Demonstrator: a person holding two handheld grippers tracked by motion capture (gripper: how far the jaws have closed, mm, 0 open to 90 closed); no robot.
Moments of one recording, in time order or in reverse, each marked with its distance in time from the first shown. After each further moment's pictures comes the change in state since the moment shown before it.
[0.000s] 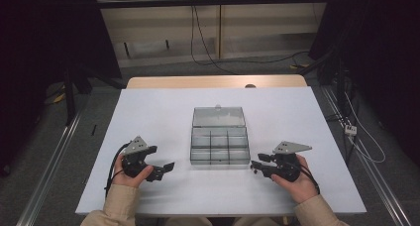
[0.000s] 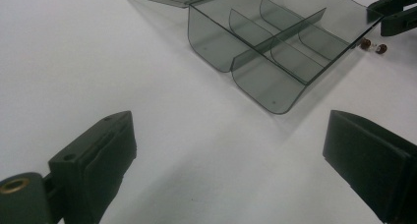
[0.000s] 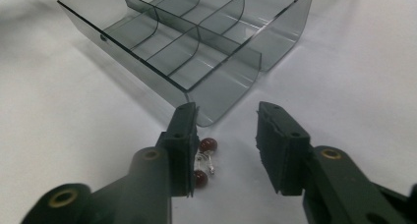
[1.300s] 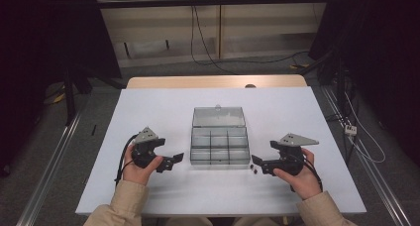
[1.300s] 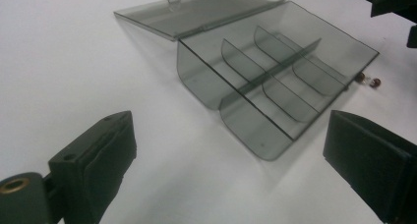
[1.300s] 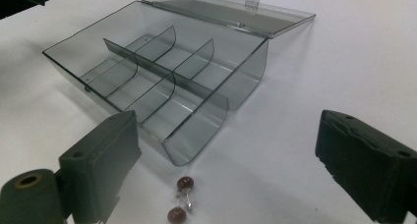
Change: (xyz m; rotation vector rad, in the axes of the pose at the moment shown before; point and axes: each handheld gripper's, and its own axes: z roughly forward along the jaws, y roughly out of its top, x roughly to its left) left arm -0.009 0.026 0.016 -0.008 -0.006 -0.034; right arm -0.003 0.019 -0.012 -0.082 -0.085 0.038
